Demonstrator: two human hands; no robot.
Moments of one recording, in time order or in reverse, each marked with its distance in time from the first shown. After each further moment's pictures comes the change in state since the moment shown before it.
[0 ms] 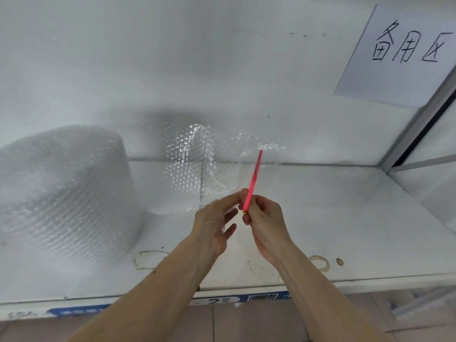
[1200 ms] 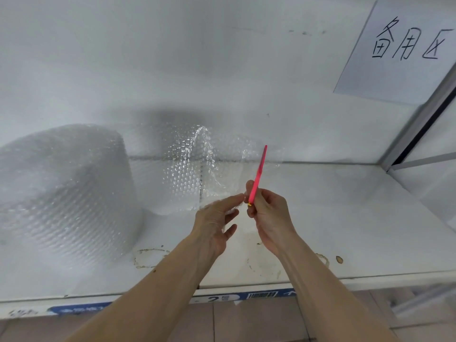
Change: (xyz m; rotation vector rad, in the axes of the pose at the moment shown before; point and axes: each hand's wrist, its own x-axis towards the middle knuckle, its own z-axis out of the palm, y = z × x) left_hand 0.003 -0.005 -0.001 0.009 0.003 0.005; right_hand 0.006 -0.011 -0.005 0.056 0.034 0.048
